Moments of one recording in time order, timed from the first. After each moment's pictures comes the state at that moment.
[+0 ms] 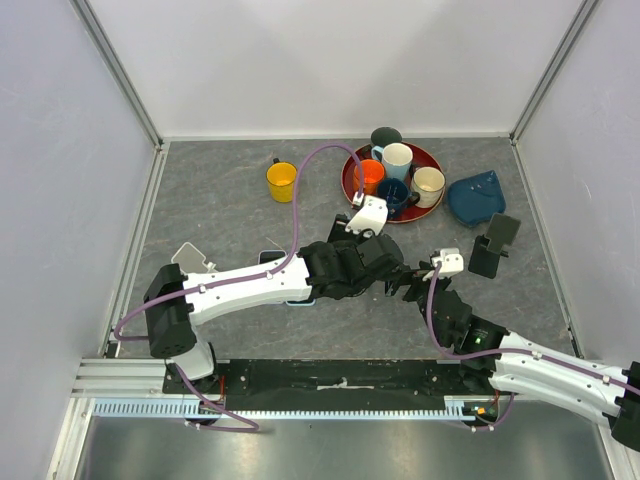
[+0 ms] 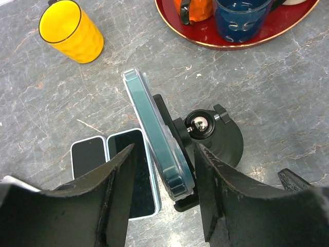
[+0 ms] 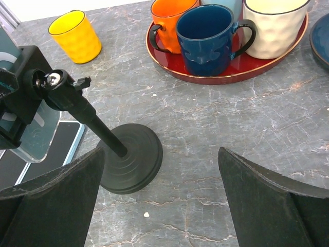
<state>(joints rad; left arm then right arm) -1.24 1.66 1.46 -0.68 -0.96 -0.55 1.02 0.60 0.20 0.24 0.79 0.39</state>
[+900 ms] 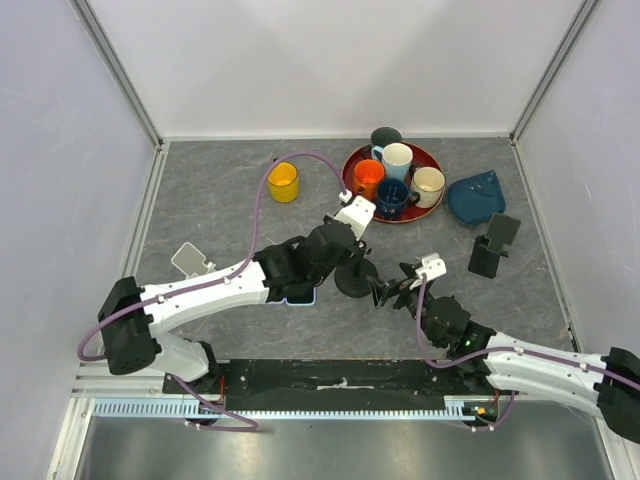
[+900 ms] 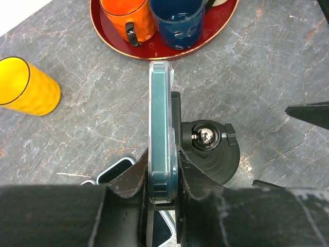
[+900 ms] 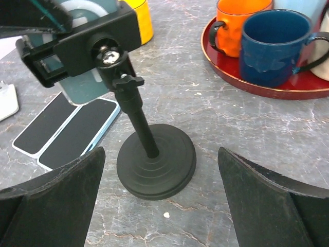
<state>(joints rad) -1.11 1.42 1.14 -0.23 -0.56 -0.12 1.02 0.71 0.09 0.56 0.56 0.25</state>
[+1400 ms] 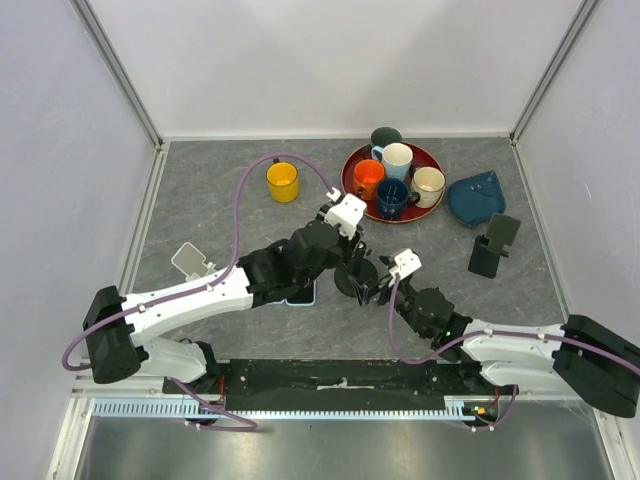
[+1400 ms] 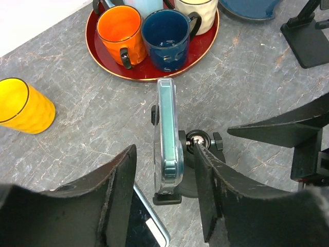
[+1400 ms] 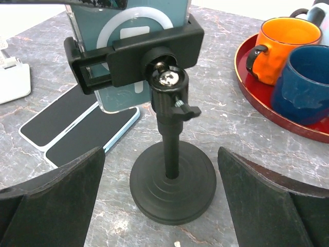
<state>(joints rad) -1.10 1.33 1.08 -0.13 -0.48 -0.08 1.02 1.03 0.15 0.87 0.42 0.08</state>
